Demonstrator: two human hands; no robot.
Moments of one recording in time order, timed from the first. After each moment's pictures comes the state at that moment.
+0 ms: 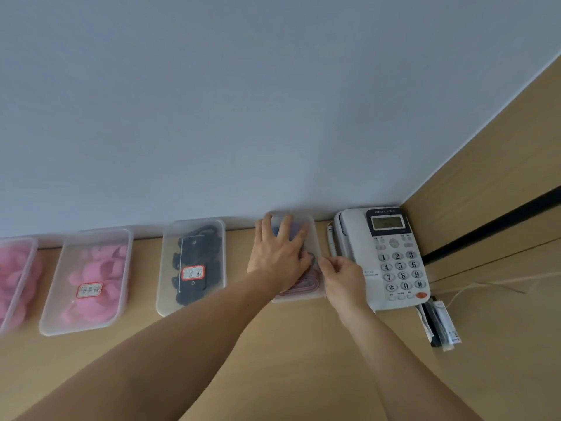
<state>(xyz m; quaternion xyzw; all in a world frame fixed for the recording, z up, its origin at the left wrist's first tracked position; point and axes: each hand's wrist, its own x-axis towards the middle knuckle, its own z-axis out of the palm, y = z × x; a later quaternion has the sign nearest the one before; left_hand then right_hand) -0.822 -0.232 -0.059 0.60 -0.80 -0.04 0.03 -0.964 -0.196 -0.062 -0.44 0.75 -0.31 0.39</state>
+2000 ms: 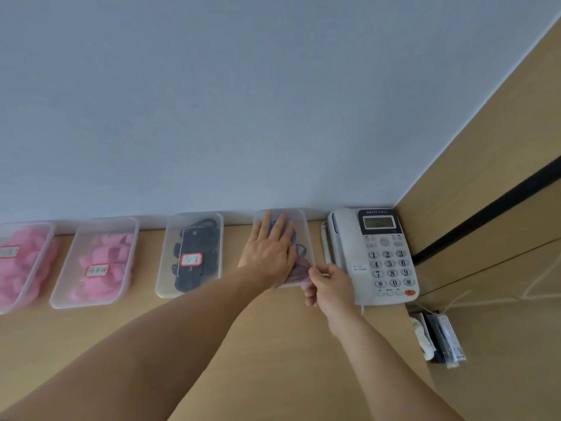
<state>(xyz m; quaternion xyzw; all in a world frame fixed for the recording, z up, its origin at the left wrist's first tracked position) -0.821 -0.217 -0.060 0.61 -0.79 -0.07 -0.04 -0.966 -0.165 -0.060 -0.31 0.68 -0.37 0.55</state>
